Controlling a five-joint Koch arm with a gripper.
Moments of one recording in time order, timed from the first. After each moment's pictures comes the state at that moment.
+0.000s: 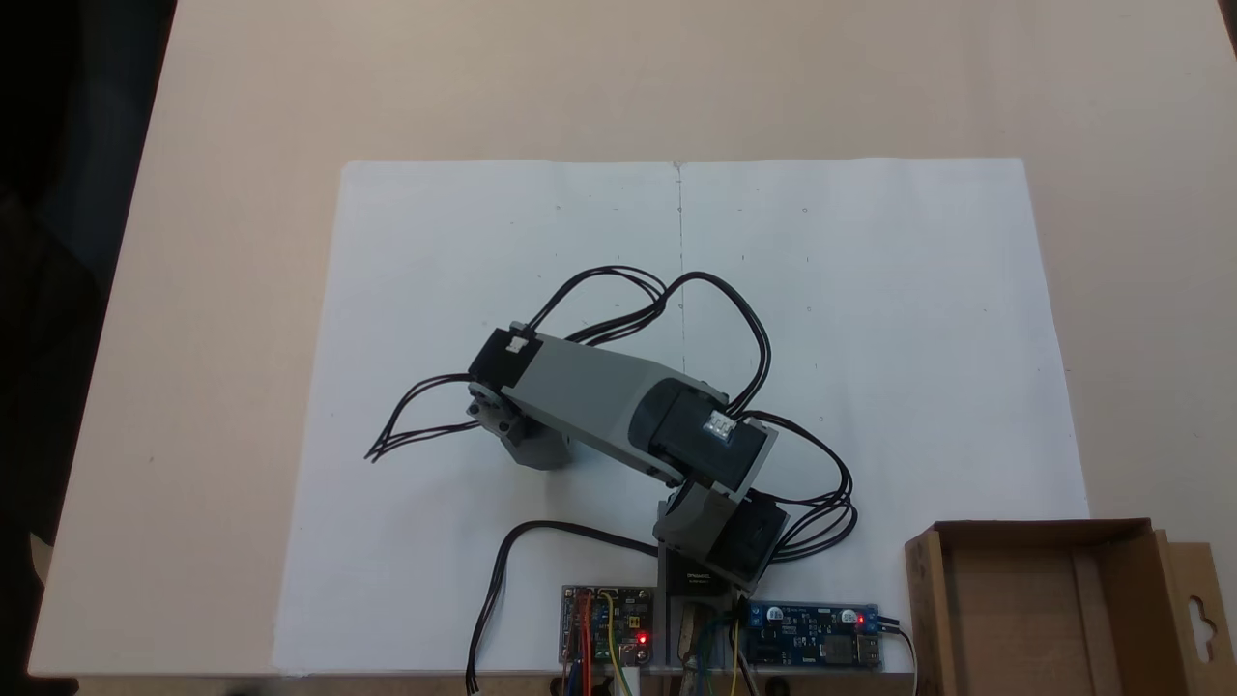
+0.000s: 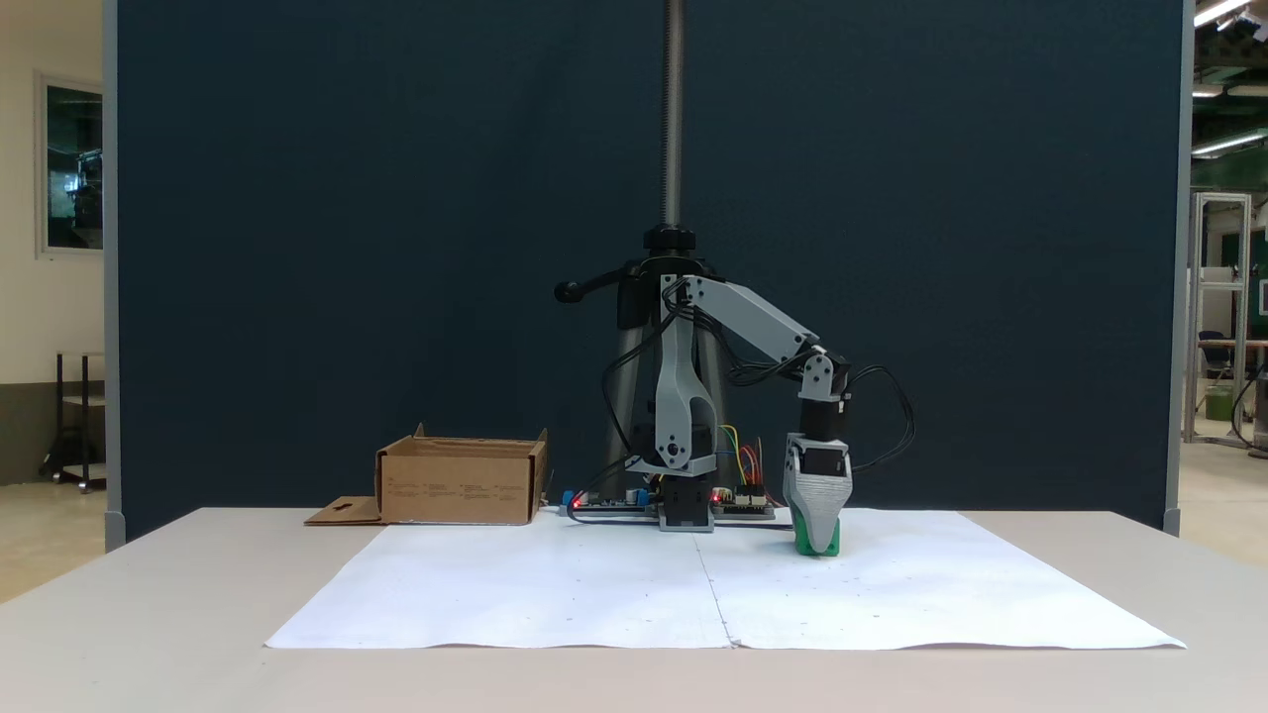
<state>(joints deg) -59.9 89.0 121.8 35.5 57.5</state>
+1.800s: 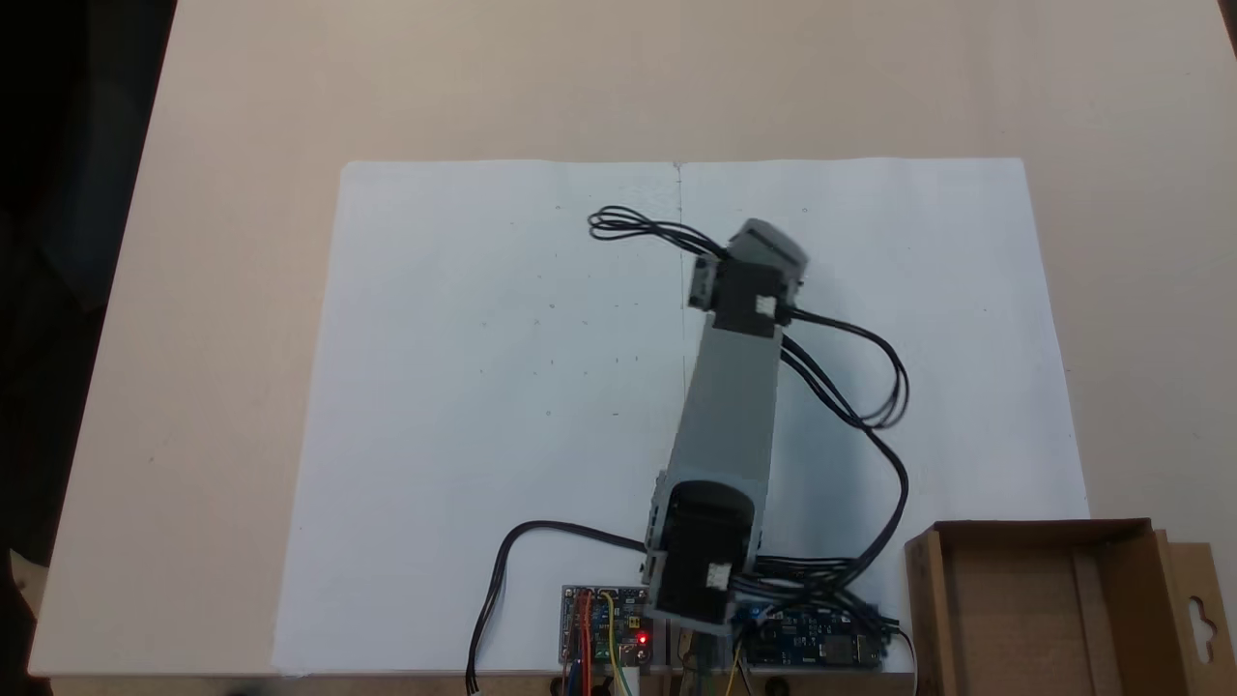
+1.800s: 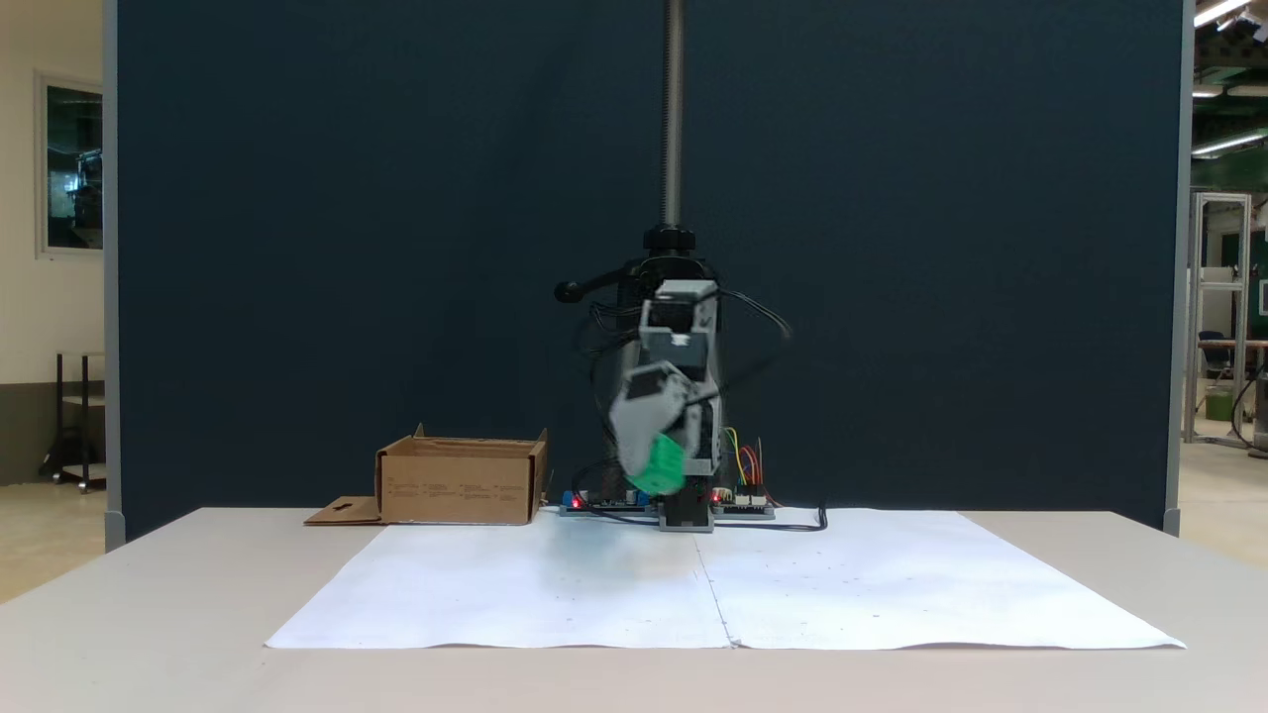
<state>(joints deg) 13.8 114.0 121.7 20.3 24.5</state>
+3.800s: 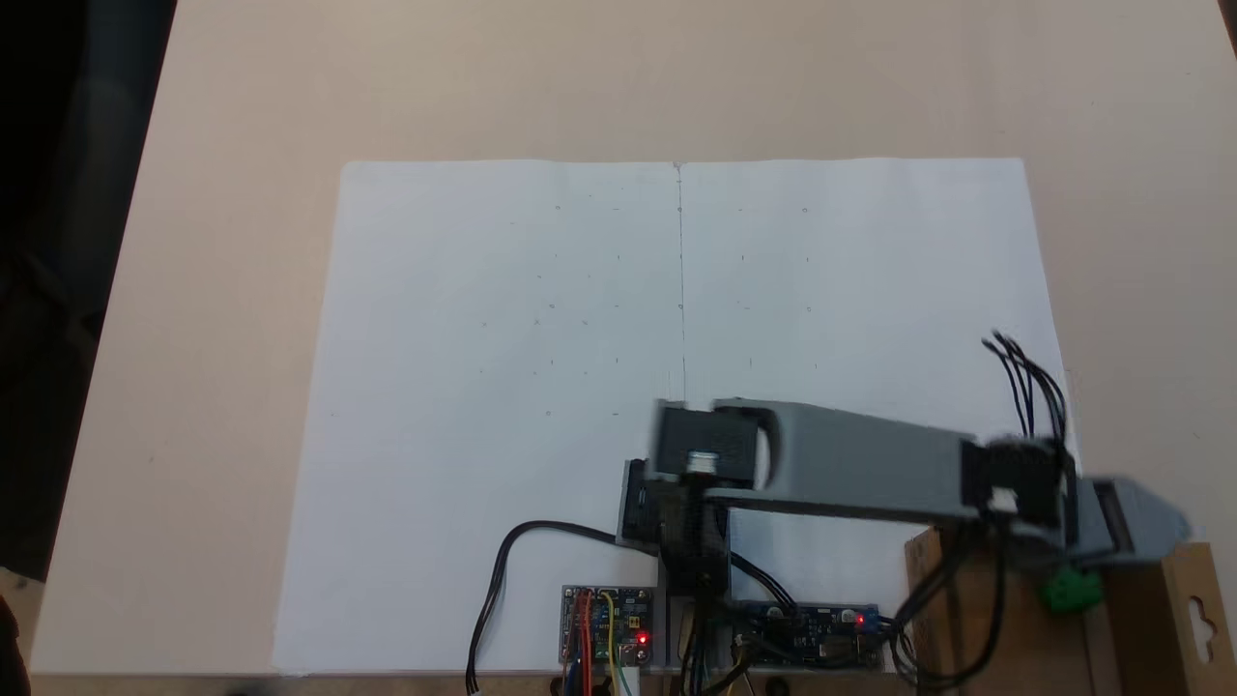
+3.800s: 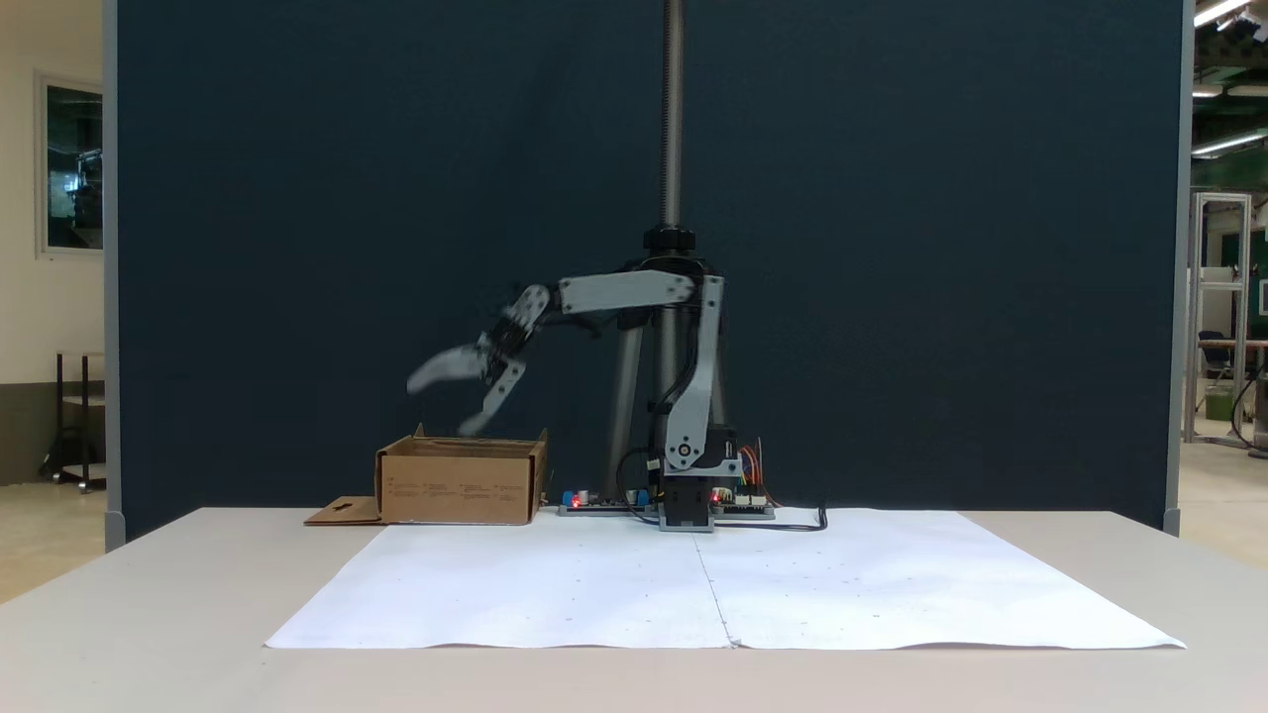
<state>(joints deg) 94.7 97.6 99.4 19.6 -12.8</state>
